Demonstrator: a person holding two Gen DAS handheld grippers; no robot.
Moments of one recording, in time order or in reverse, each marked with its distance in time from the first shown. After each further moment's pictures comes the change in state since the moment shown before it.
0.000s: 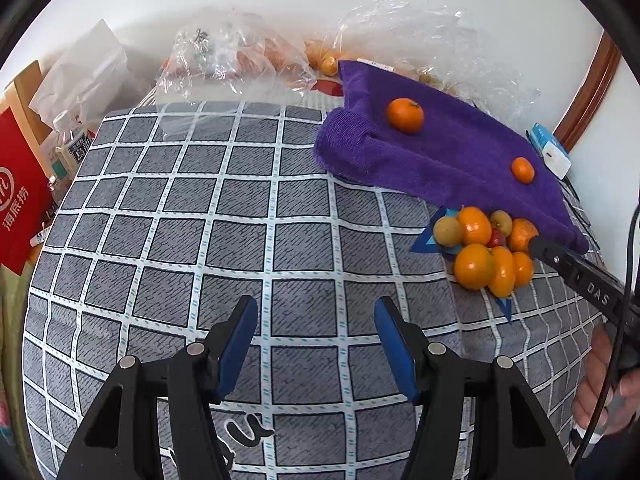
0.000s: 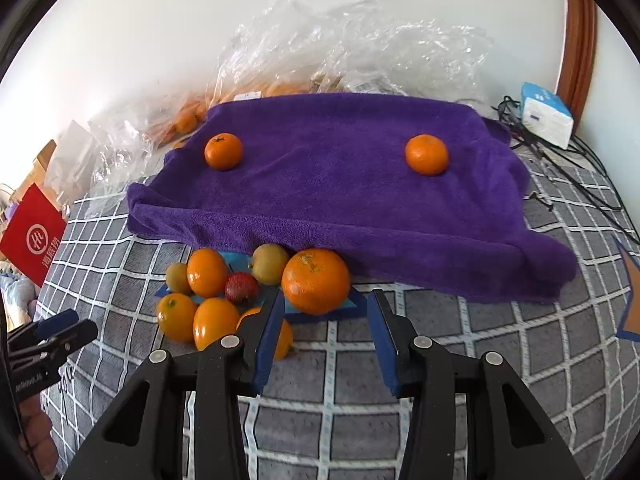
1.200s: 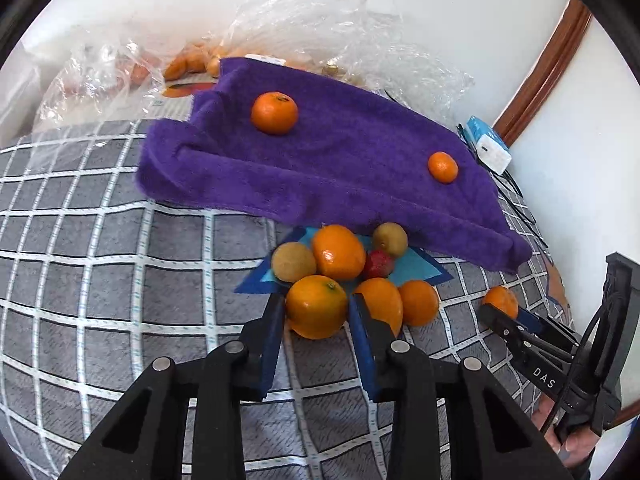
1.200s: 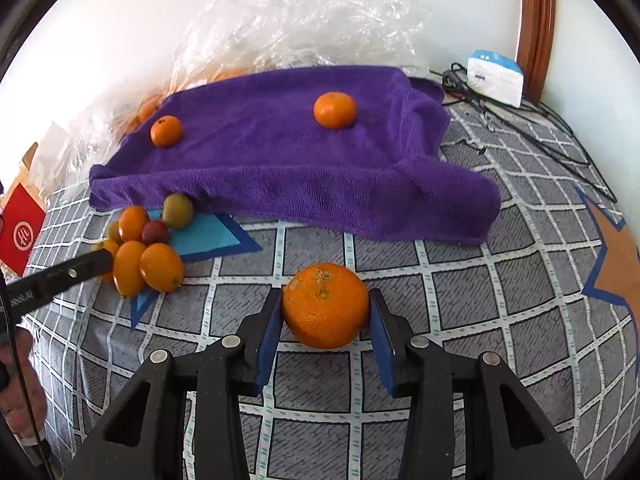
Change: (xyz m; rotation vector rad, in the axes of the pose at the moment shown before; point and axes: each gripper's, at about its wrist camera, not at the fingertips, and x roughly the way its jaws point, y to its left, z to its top) left arm 0.025 -0.082 0.015 0.047 -0.022 -0.219; right arm -0.013 -0.077 -0.037 0.033 0.023 -0.048
